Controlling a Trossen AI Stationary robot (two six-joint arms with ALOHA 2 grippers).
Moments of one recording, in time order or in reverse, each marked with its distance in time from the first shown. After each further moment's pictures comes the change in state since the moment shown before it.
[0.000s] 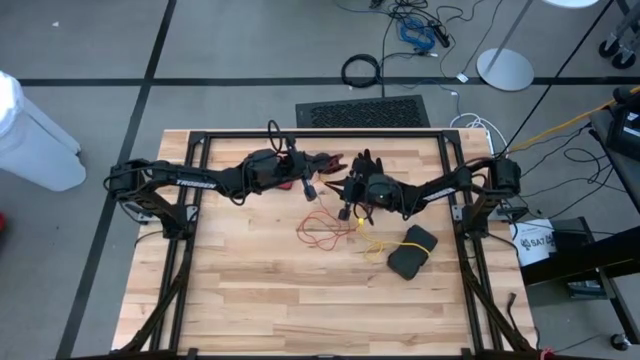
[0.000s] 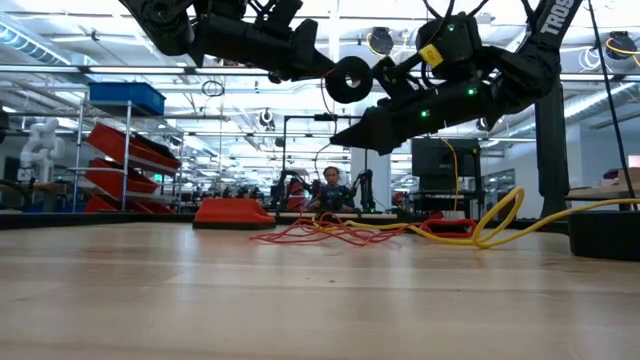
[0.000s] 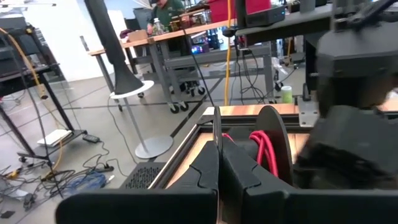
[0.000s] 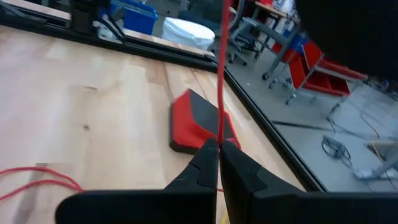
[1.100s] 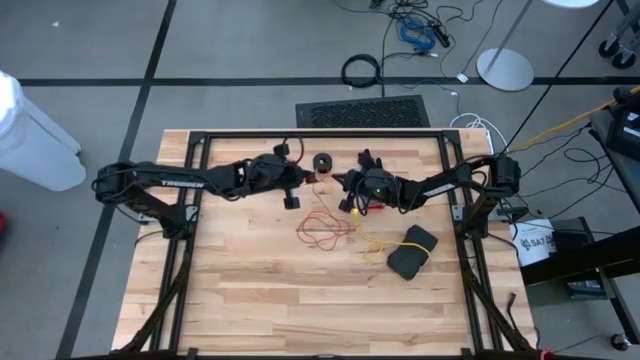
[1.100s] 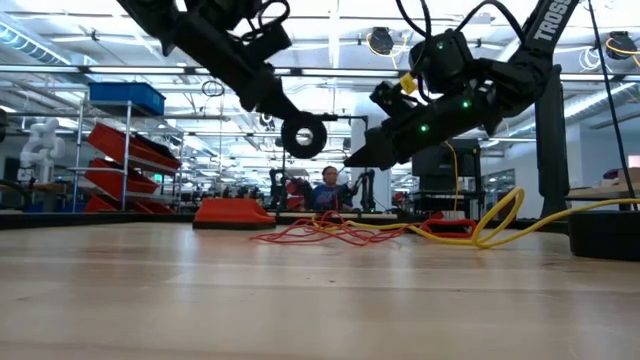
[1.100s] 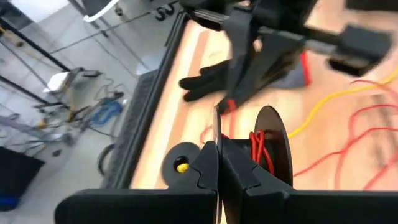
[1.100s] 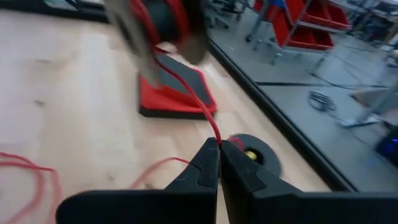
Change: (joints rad) left arm -0.006 -0.113 -0.001 -0.575 -0.069 0.179; right arm -0.065 0.000 0.000 -0.123 0.078 0.117
